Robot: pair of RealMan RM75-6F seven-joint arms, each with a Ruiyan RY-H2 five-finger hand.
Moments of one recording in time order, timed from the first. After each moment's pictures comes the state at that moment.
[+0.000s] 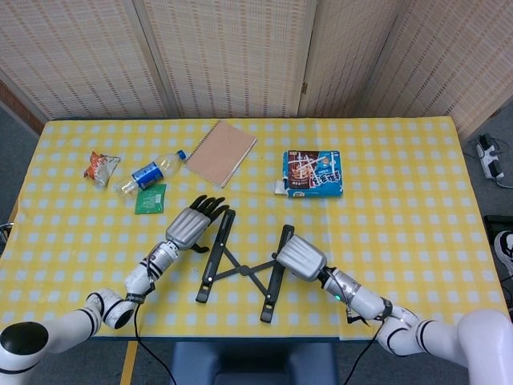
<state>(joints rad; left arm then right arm) -0.86 -1.76 -0.11 -0.92 1.47 0.87 -0.10 0.75 -1.65 -0.01 -1.16 -1.72 1.02 -0.22</state>
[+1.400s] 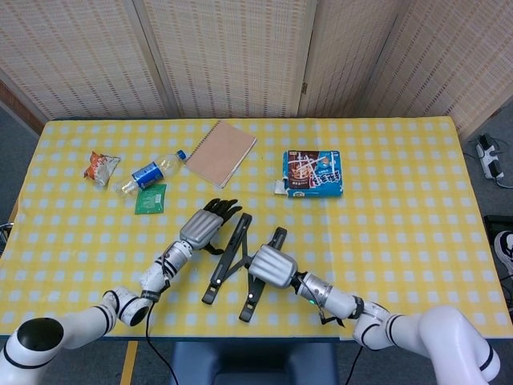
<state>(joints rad) -0.92 -1.81 -0.13 -0.92 1.41 0.80 -0.18 0.84 -1.82 -0.02 -1.00 -1.78 1.04 -0.24</state>
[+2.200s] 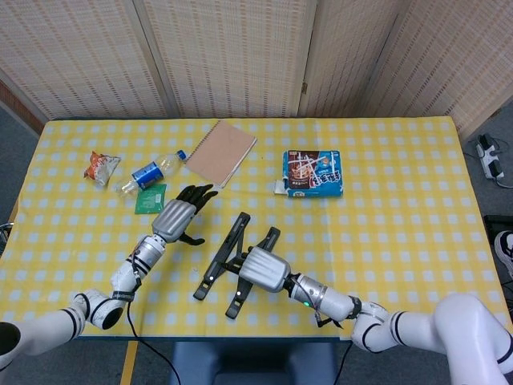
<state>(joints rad) -0.82 -1.60 -0.14 -1.13 1.39 0.92 -0.19 0.90 -1.68 0.02 -1.30 -1.69 0.90 -0.24</state>
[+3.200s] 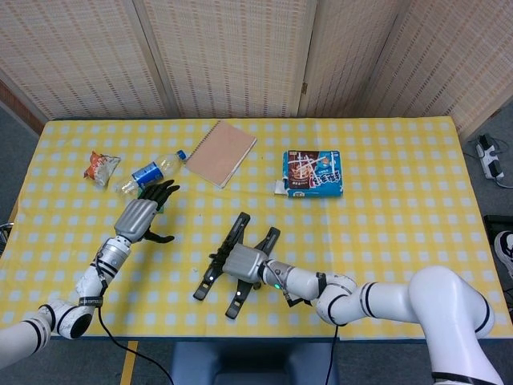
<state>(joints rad) -0.72 -1.47 -0.14 -1.20 1.36 0.94 -0.27 1.21 -1.63 0.10 -1.36 -1.27 0.39 -0.32</state>
